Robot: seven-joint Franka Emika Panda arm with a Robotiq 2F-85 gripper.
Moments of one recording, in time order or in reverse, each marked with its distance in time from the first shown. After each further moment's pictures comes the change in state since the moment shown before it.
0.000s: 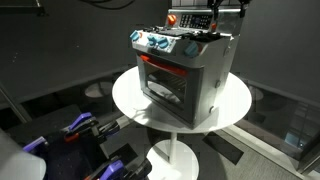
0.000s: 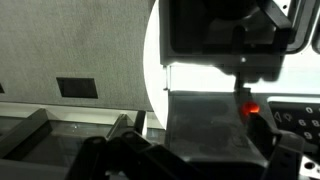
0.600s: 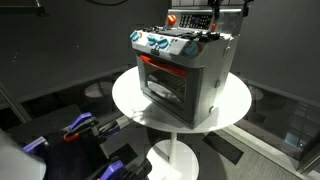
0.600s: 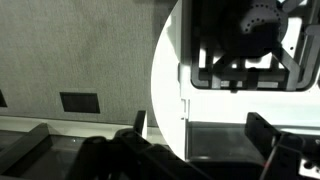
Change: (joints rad) arm -0.021 -0.069 -0.011 -0.068 0.000 -0.071 -0.040
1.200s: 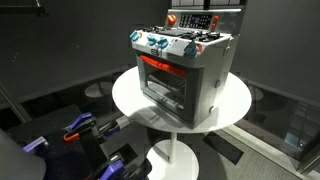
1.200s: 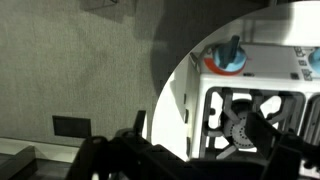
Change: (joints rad) arm -0.049 -0.284 -0.008 -0.274 0.000 -0.122 -0.134
